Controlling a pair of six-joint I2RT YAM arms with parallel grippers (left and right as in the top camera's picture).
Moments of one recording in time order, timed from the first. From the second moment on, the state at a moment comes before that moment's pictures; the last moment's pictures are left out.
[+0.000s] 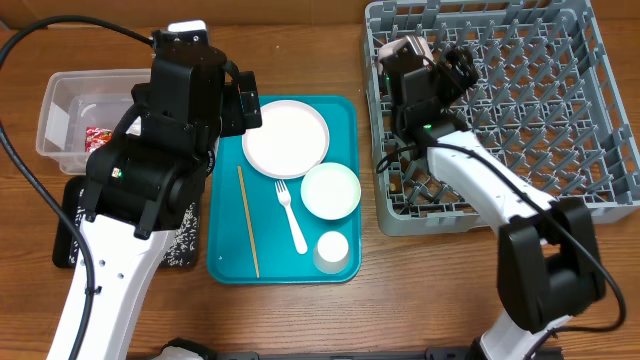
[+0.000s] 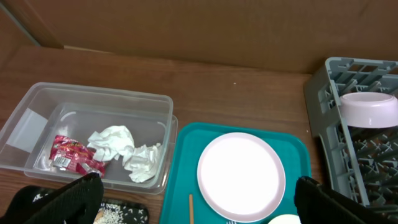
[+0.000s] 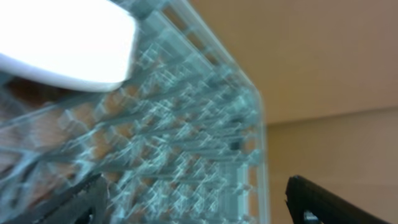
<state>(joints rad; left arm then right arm) -0.35 1.37 1.69 -1.00 -0.38 -0.34 0.36 1.84 1.32 -0.20 0.81 -0.55</state>
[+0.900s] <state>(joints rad) -0.35 1.37 1.69 -1.00 -0.38 -0.34 0.15 1.96 1.73 -0.35 -0.15 0.16</state>
